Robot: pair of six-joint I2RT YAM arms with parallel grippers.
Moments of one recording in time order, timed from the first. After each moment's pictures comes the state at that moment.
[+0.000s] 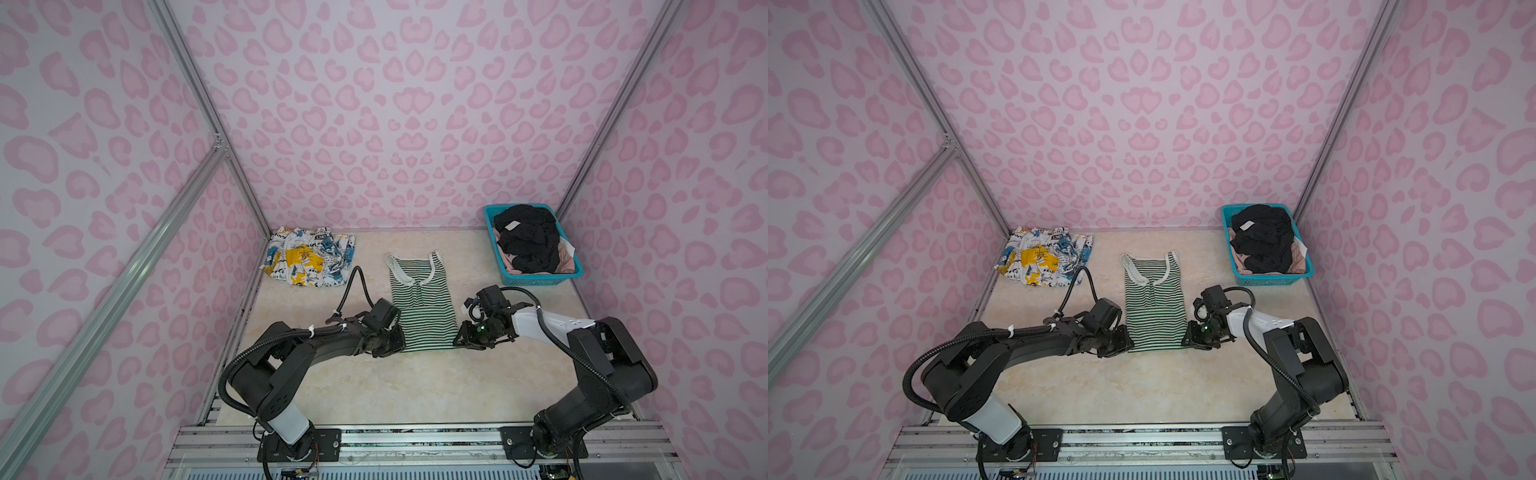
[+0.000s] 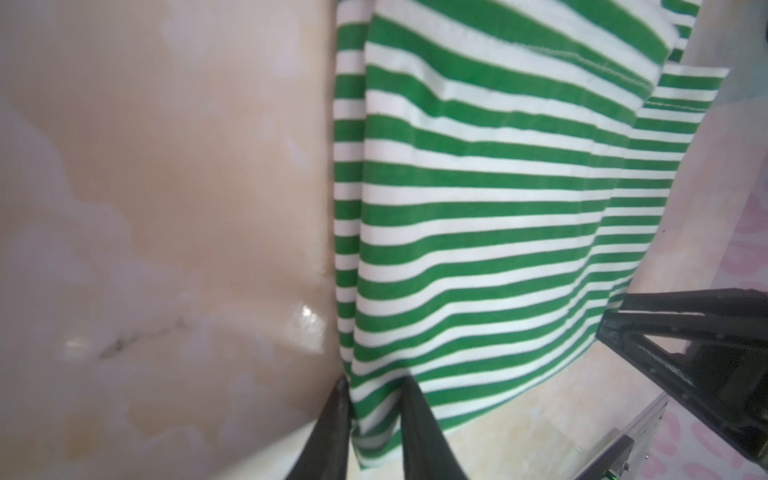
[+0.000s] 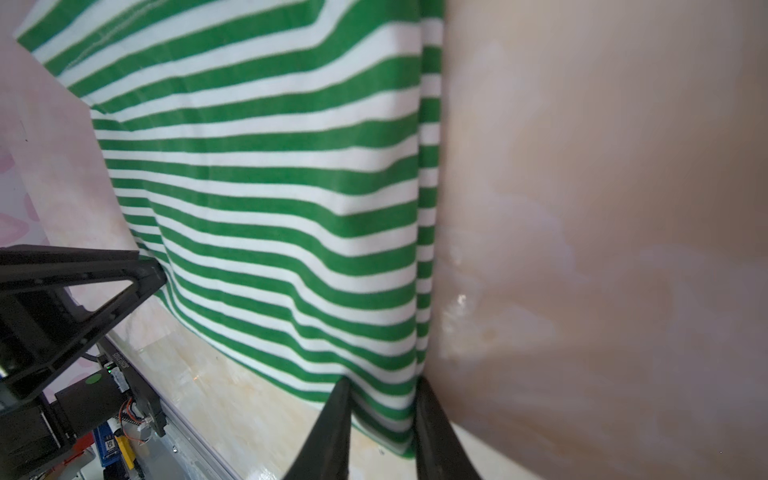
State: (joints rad) left arm -0.74 1.65 0.77 -0.19 0.24 -0.93; right arm 0.41 1.61 0.76 -0.41 -0.49 0.38
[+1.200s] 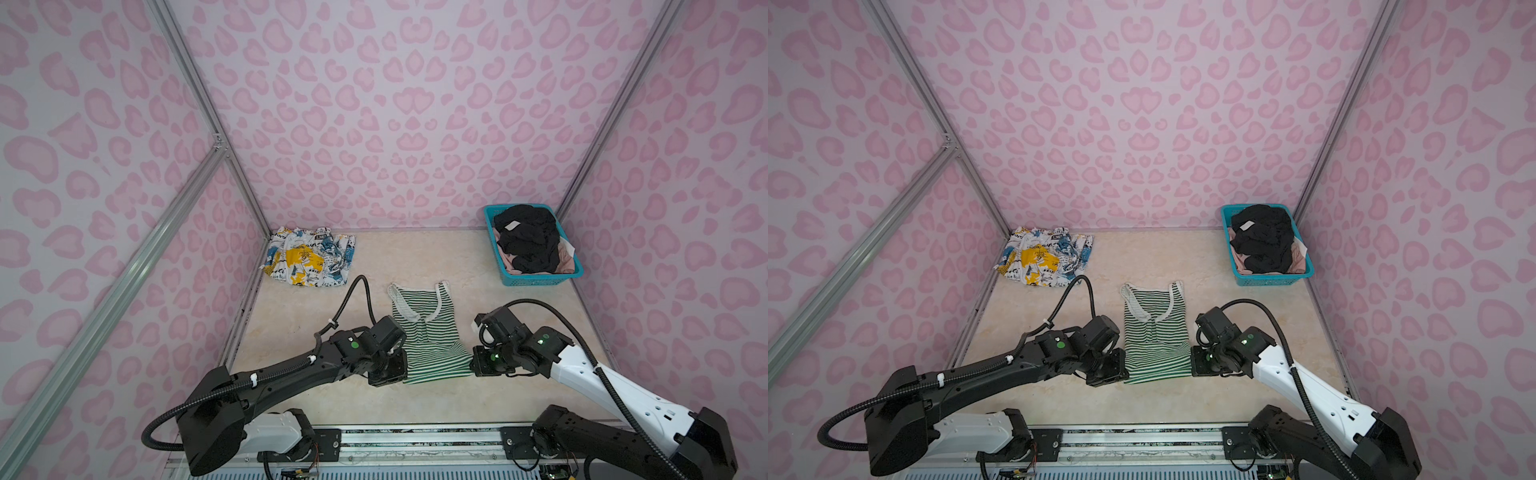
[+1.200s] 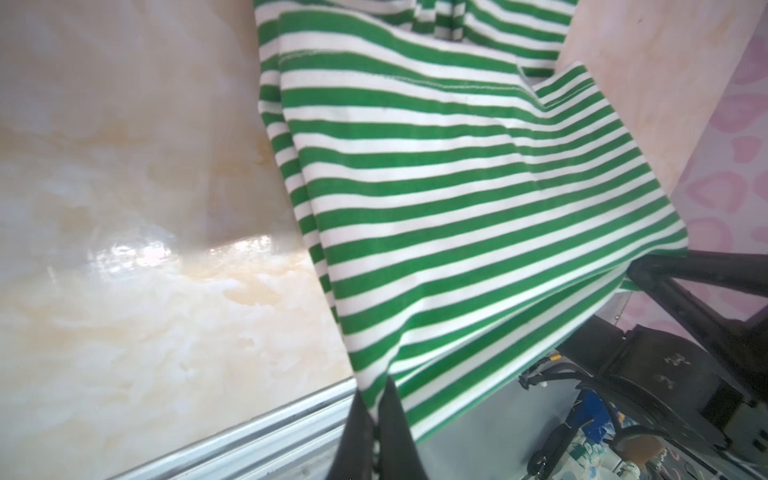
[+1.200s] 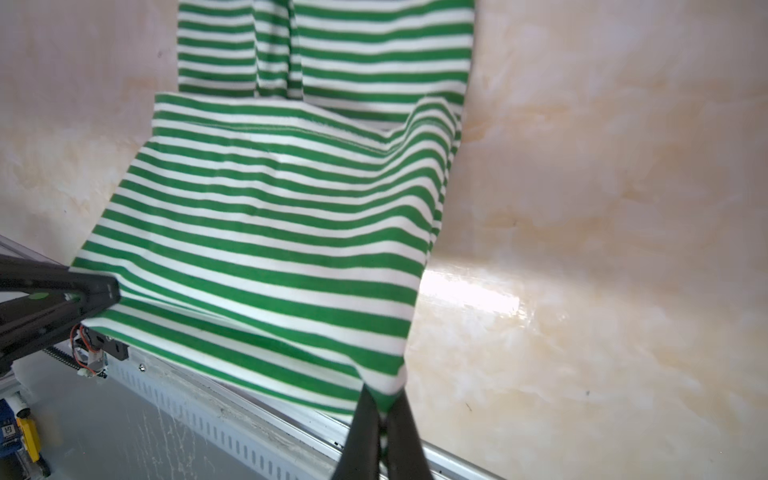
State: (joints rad) left arm -0.95 1.28 0.84 -0.65 0.28 -1.06; right arm 0.70 1.03 0.78 -0.89 -0.19 0.56
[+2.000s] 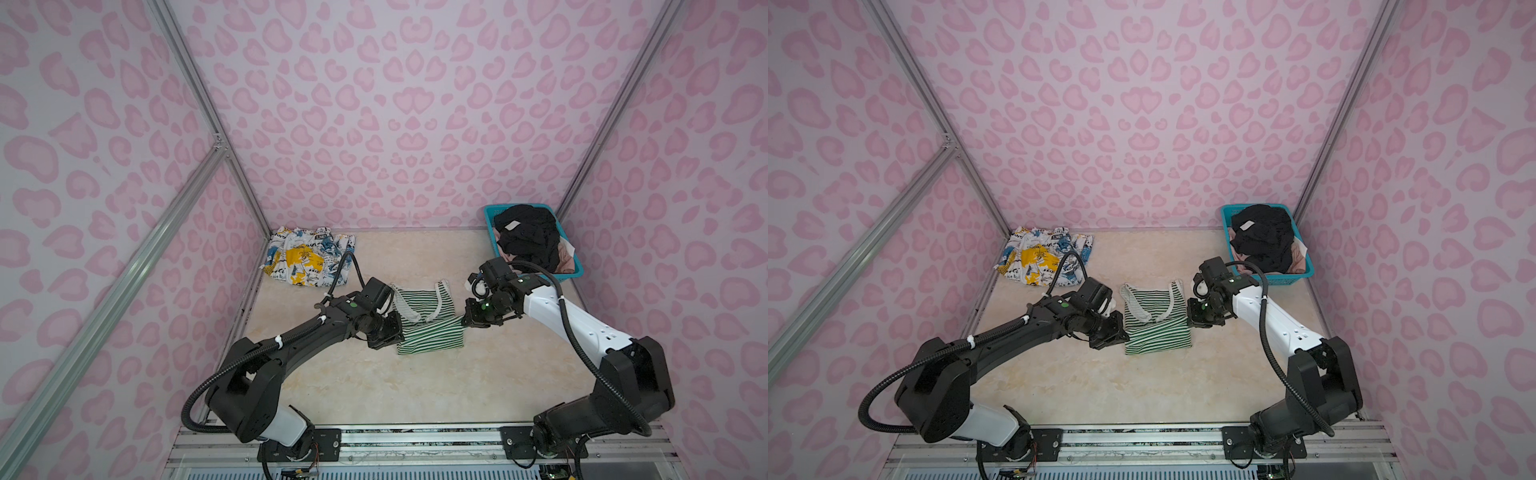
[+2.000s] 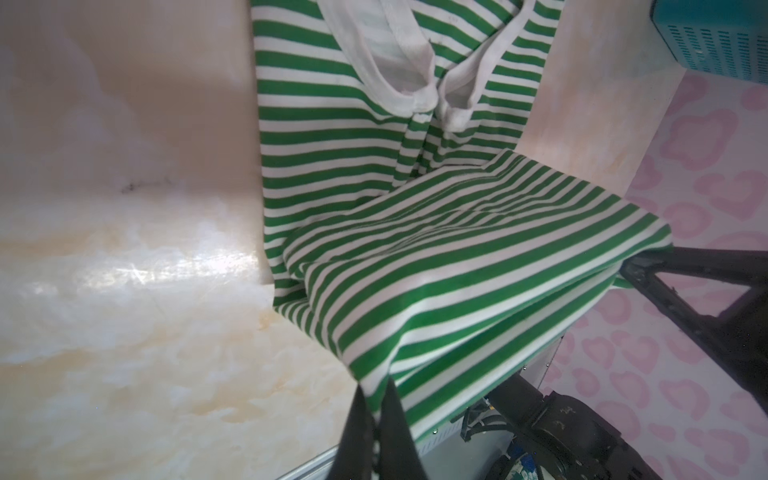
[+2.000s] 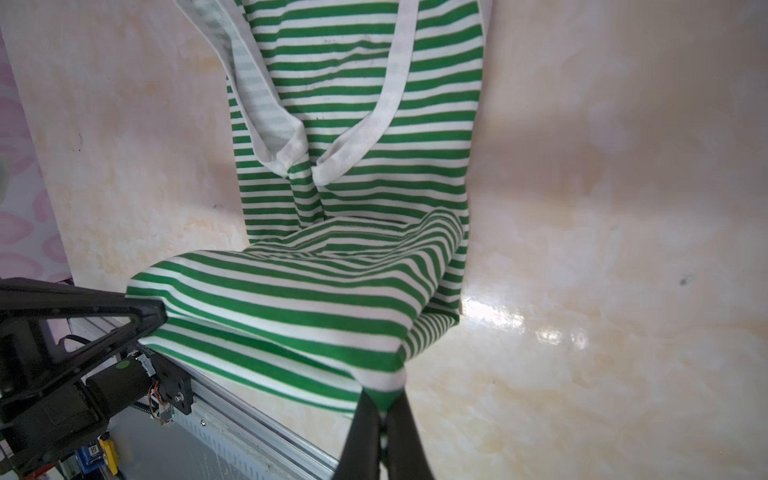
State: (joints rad) left arm -0.64 1.53 1.00 -0.60 0.44 -0.90; right arm 0.42 1.53 1.14 -0.85 -0.37 0.33
